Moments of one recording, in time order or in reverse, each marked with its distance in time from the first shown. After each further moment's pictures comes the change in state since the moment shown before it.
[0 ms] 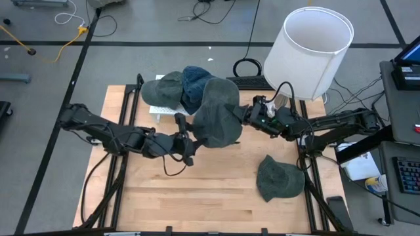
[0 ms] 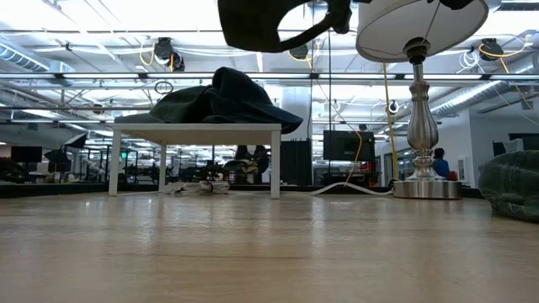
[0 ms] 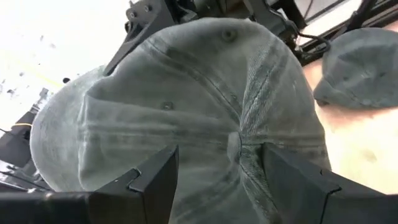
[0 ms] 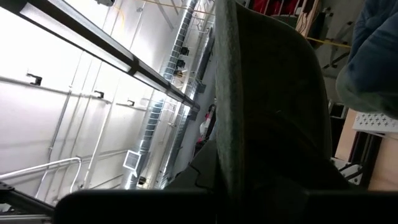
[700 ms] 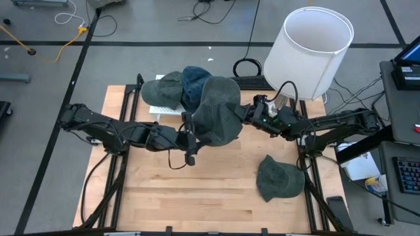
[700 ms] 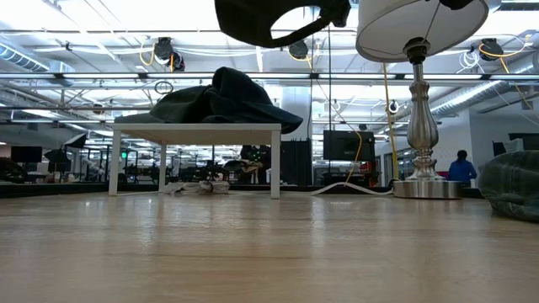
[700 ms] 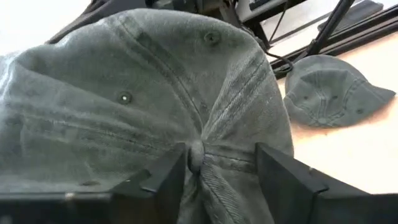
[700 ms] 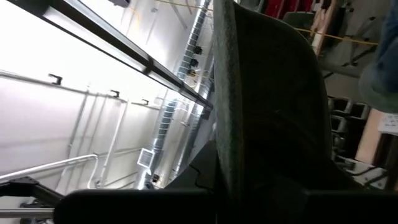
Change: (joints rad) left arm 0.074 0.005 0.000 -0.007 0.228 -0.108; right arm 0.000 0.000 0.000 0.062 -0.028 -0.005
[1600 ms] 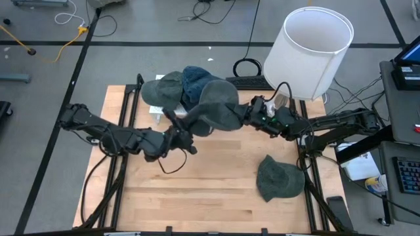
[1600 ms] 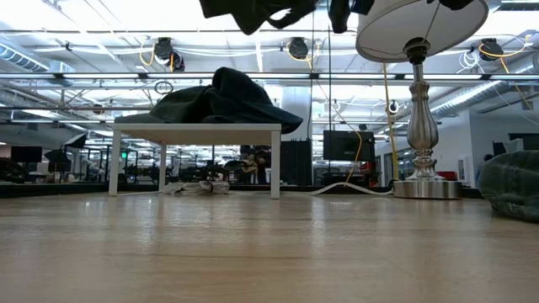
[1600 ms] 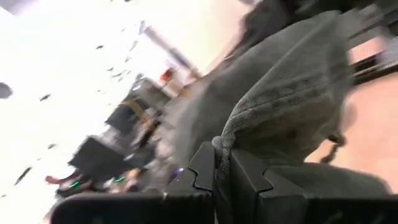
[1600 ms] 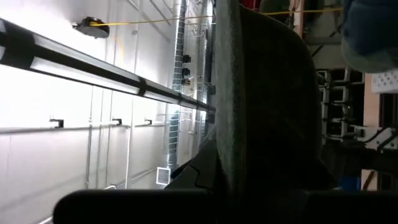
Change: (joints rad) left arm -0.101 -0.001 0.000 0.290 -0.586 0.386; right arm 0.000 0.000 0.000 -0.067 0.037 0.278
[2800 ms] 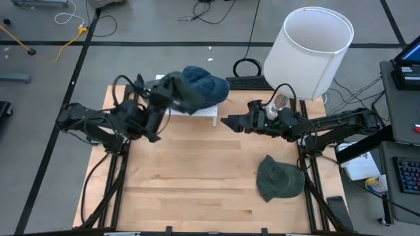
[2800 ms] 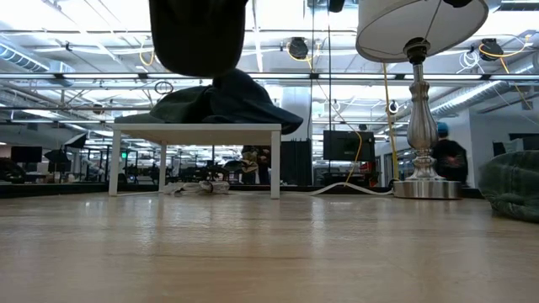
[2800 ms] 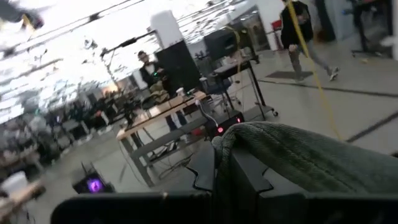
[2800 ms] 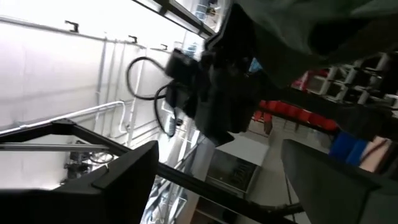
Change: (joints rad) left arm 0.187 -0.052 -0.001 0.603 -0.360 0.180; right arm 0.024 -0.006 0.000 0.063 -0.296 -0.223
